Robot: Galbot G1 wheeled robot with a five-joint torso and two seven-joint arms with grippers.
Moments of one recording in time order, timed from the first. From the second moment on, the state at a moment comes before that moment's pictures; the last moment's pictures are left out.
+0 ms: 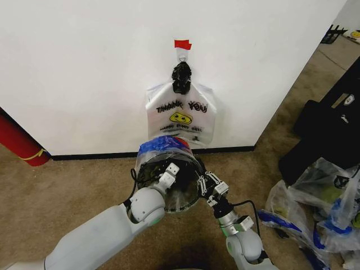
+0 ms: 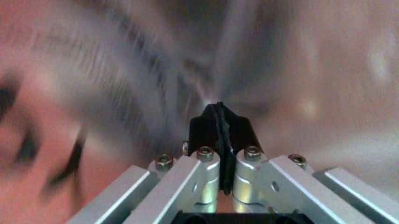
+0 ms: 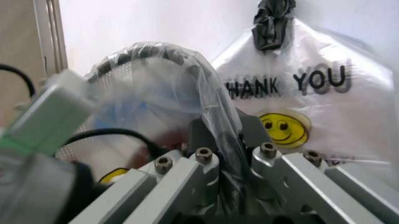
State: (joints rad) left arm 0.65 -0.98 0.41 -1.87 -0.51 0.74 -0.51; right arm -1.35 1.44 0.30 1.78 0.26 0.55 -0.43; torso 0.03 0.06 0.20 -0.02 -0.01
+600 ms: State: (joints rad) left arm 0.67 -0.97 0.39 -1.94 -0.52 0.74 -0.51; right arm -1.34 1.46 0.28 1.73 0.40 0.52 -0.43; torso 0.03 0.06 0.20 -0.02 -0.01
